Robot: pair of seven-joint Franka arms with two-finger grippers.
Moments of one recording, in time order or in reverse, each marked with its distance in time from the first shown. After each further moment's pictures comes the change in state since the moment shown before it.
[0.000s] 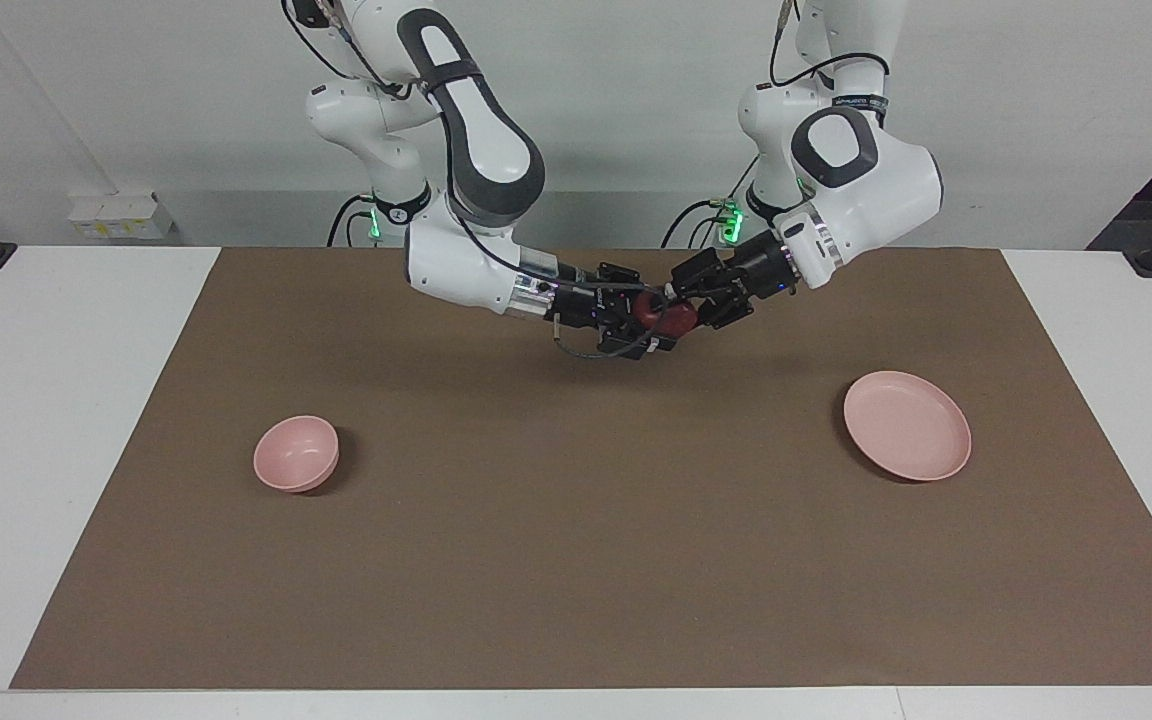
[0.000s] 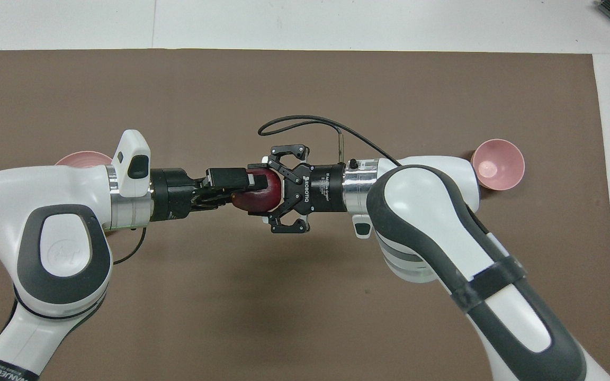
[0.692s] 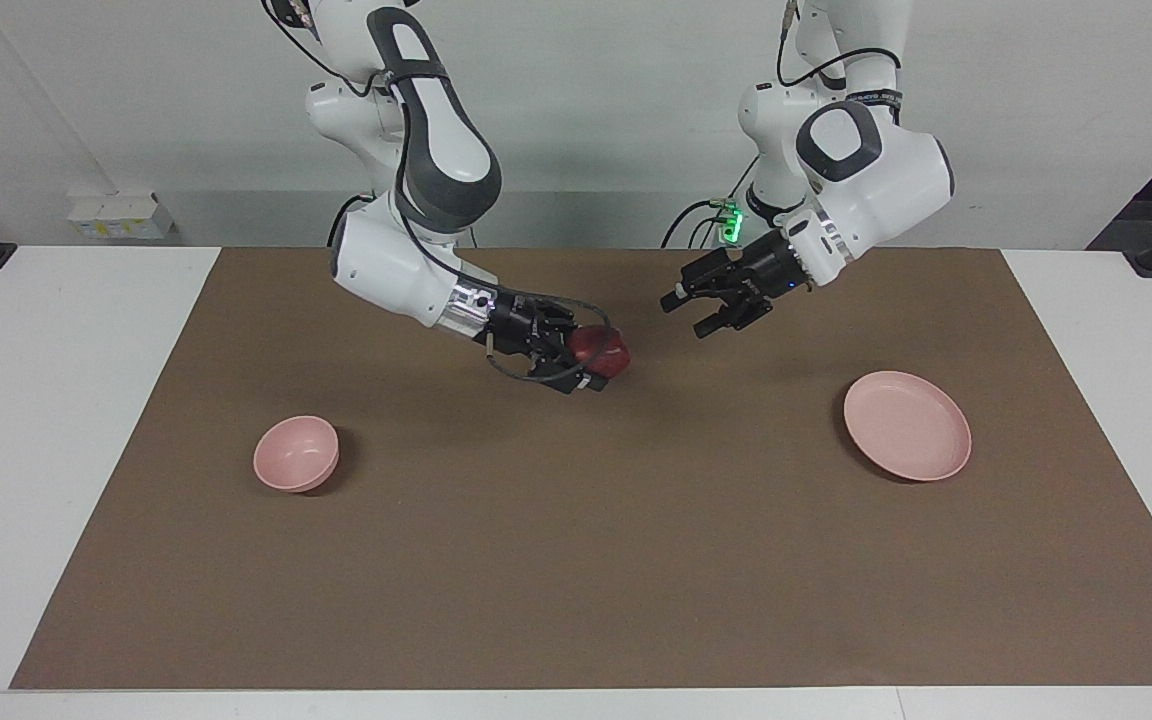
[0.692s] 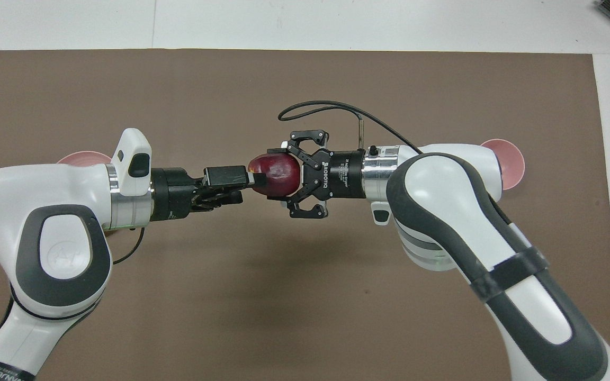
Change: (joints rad) left arm 0.001 -0.005 0.050 0.016 0.234 -0.001 -0.034; right arm -0.154 0.000 -0.010 0.053 -0.448 0.000 -0.008
